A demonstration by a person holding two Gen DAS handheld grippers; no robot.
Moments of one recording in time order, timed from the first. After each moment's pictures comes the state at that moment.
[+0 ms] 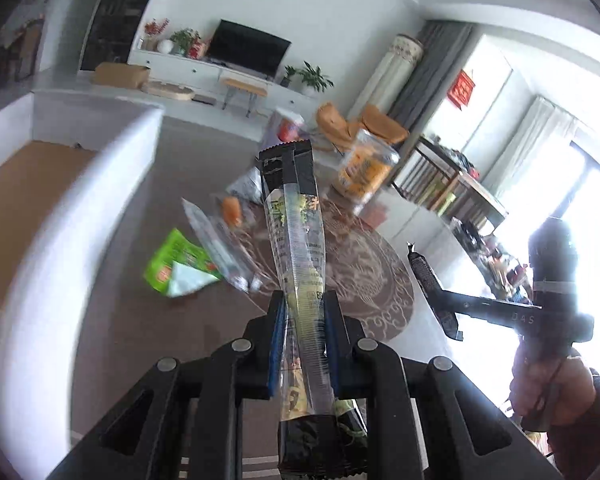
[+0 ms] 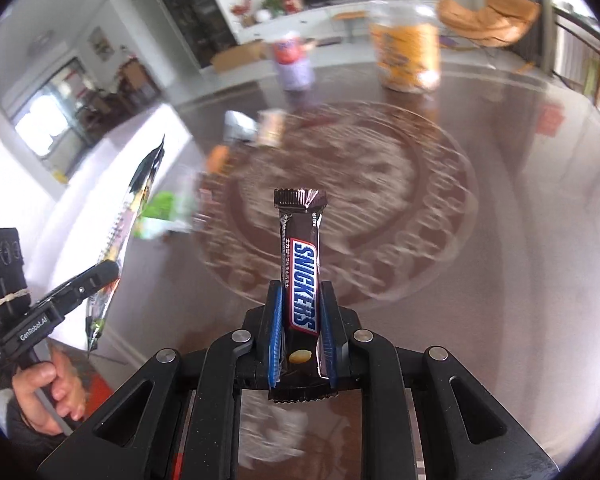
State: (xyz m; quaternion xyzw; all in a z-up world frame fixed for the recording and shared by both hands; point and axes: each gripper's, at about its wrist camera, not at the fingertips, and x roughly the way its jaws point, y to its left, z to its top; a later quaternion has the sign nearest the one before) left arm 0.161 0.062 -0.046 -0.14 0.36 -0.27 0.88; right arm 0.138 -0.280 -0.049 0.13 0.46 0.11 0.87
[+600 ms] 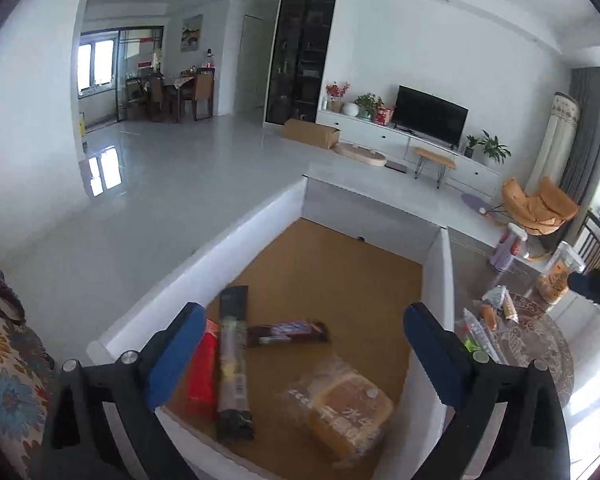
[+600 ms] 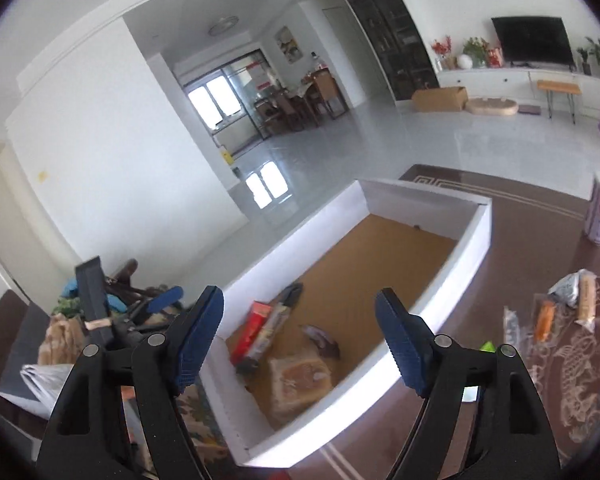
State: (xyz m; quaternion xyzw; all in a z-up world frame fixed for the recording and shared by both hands) left arm 0.148 0.272 0.011 -0.10 0.31 0.06 0.94; right arm 0.210 0.004 0.072 0.09 0.34 0.39 0.85
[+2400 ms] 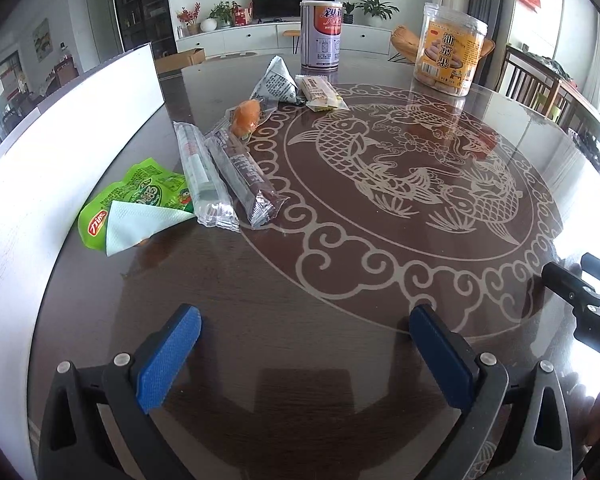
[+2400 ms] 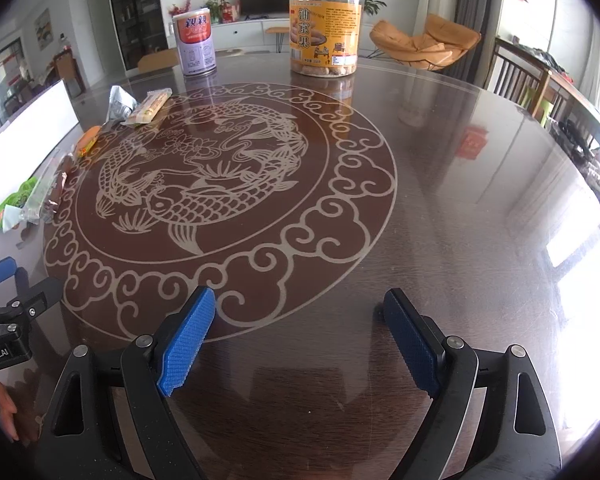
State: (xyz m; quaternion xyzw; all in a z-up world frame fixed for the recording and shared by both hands) left arm 0.206 -0.088 -0.170 0.05 0.46 -0.10 0.88; right arm 0.150 -0.311 -0.138 0.03 0.45 -0.07 0.89
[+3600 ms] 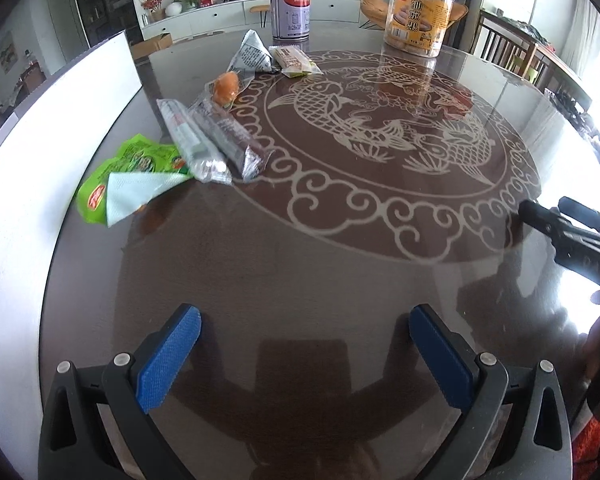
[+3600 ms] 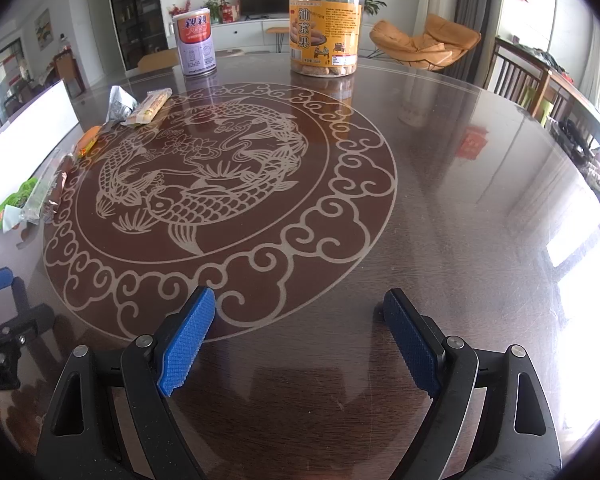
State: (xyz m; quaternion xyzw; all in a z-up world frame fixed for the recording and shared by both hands) left arm 0.181 -0.069 -0.165 0.08 0.50 -0.15 0.85; right arm 0.150 -0.311 -0.138 0.03 0.45 -0.07 0.89
